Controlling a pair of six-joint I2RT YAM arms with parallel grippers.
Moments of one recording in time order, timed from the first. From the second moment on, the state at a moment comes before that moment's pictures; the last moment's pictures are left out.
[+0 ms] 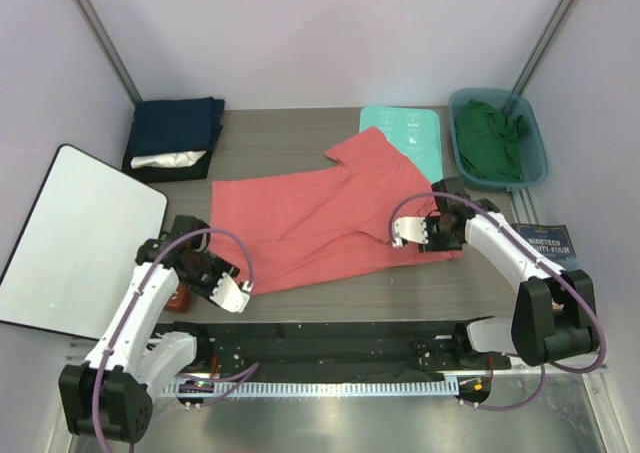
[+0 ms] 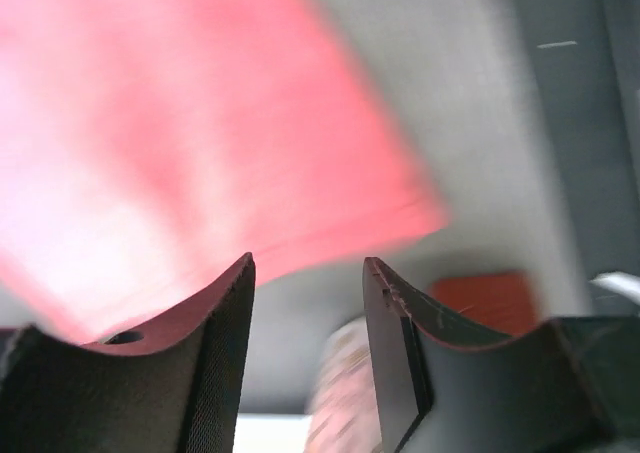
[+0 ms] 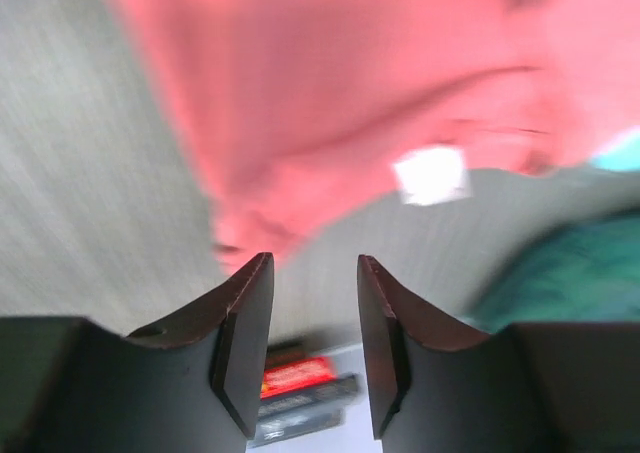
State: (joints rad) left arm -0.12 0.93 0.66 -1.15 0.29 1.98; right arm 0.19 1.31 0.80 -0.74 0.01 -1.44
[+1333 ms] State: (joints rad) left arm -0.12 1.25 0.65 -0.63 0.20 1.75; right arm 0.50 1.82 1.21 -0.78 -0.21 -1.09
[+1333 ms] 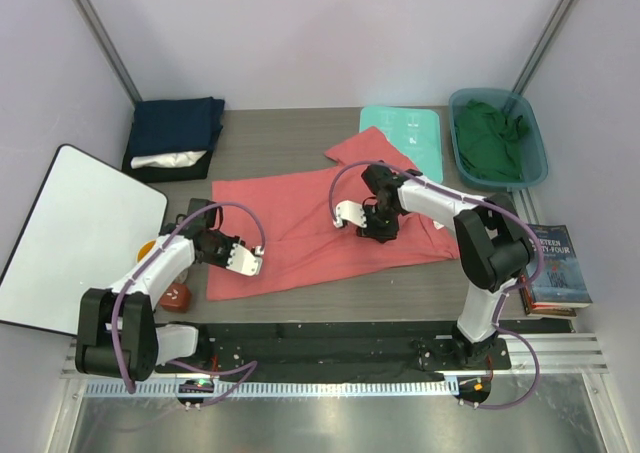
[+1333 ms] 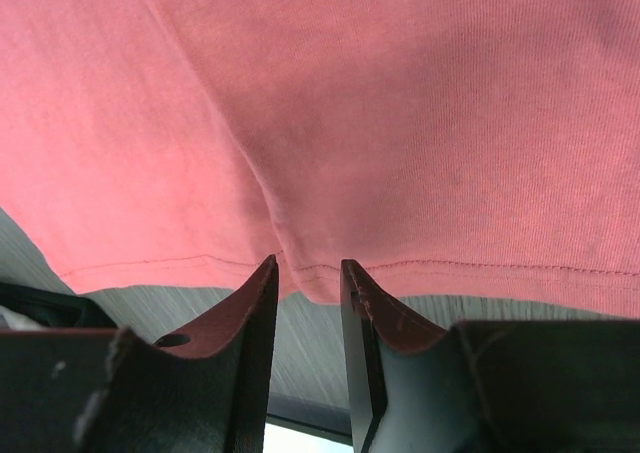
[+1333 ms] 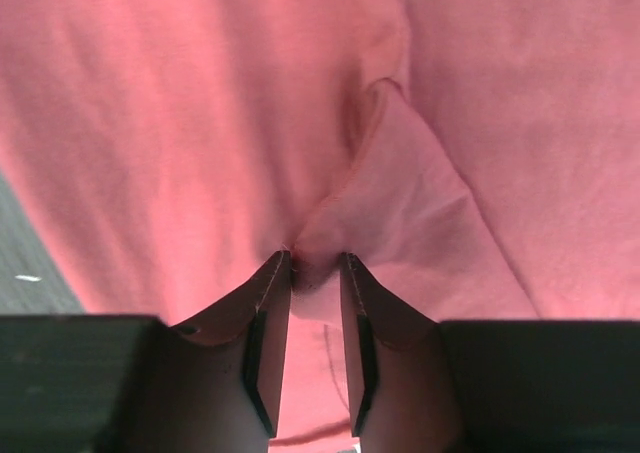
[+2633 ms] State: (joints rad) left arm -0.14 1.26 0.65 -0.63 0.23 1.75; right arm 0.58 1.84 1.11 0.08 0.27 -1.07
